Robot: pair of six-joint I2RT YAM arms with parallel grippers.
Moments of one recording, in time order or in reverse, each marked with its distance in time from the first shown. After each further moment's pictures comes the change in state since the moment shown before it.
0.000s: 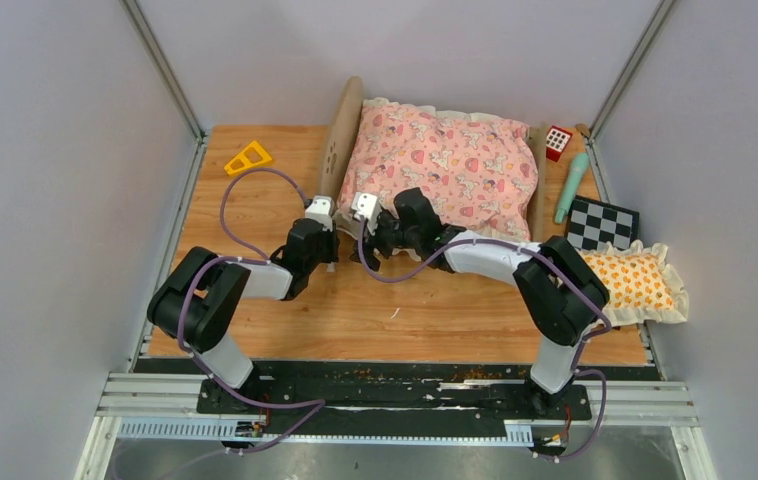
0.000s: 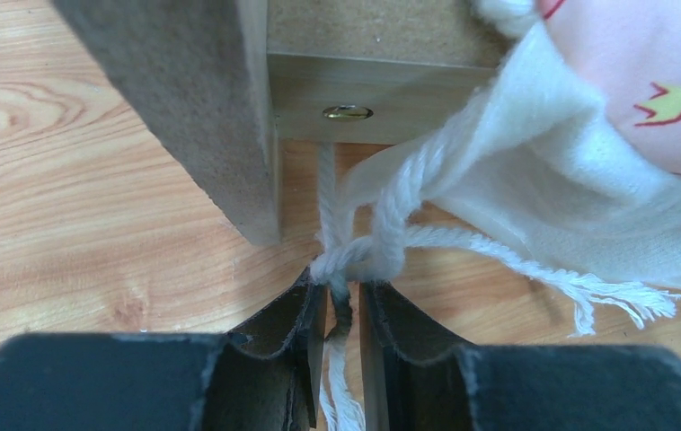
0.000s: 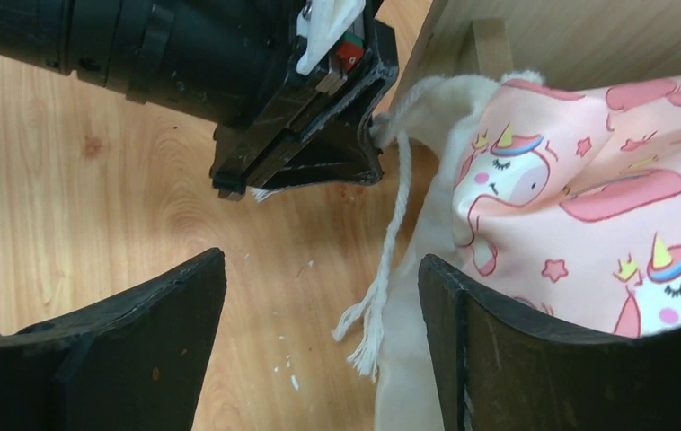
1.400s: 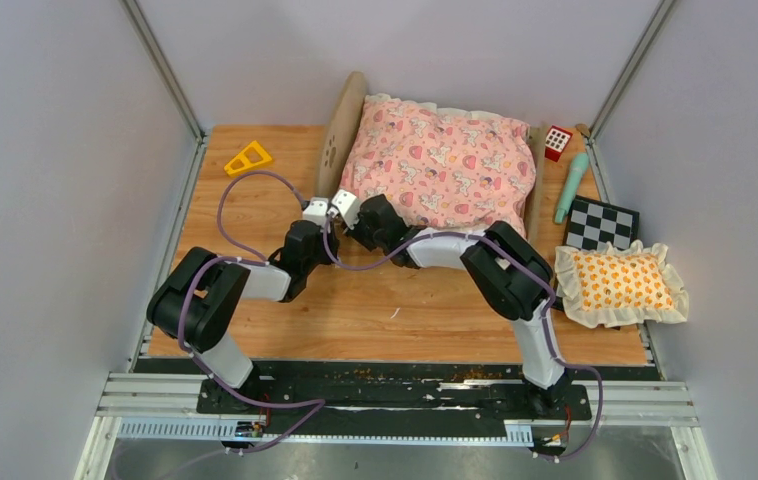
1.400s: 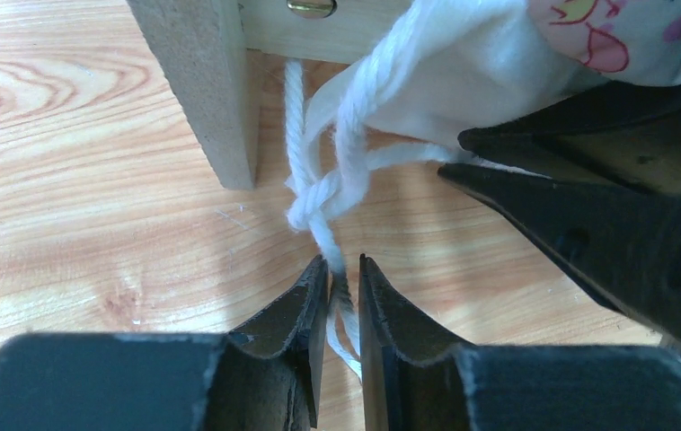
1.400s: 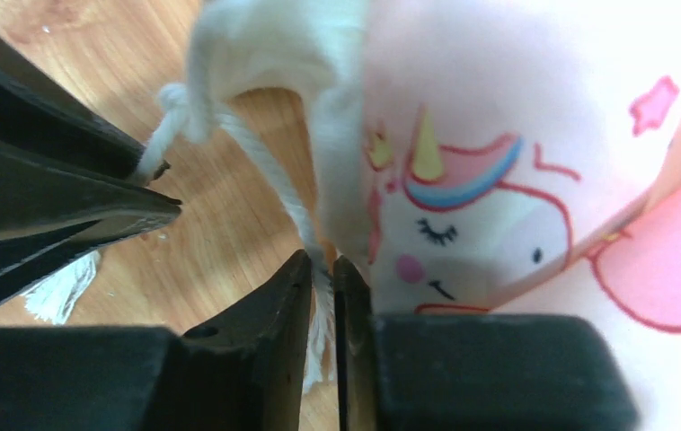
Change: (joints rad) left arm 0.007 0.000 -0.023 0.027 0.027 -0.031; right arm 0.066 0.314 0.224 0.024 0.513 -0.009
